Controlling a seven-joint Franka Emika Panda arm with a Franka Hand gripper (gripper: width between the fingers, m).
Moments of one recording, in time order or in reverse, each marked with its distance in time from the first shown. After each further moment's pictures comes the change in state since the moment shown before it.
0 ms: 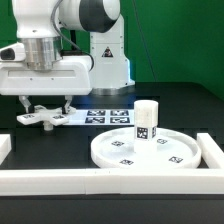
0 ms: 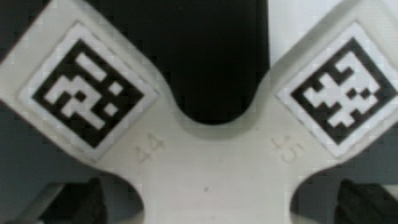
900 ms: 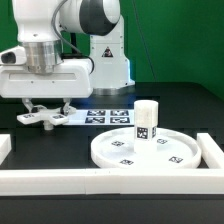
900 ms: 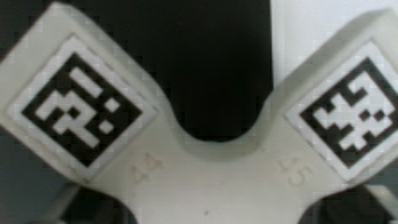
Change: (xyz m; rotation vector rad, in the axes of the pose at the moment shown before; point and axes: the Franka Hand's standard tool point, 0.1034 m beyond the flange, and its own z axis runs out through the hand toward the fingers) arm -0.003 0.000 0.005 -0.001 -0.012 -0.001
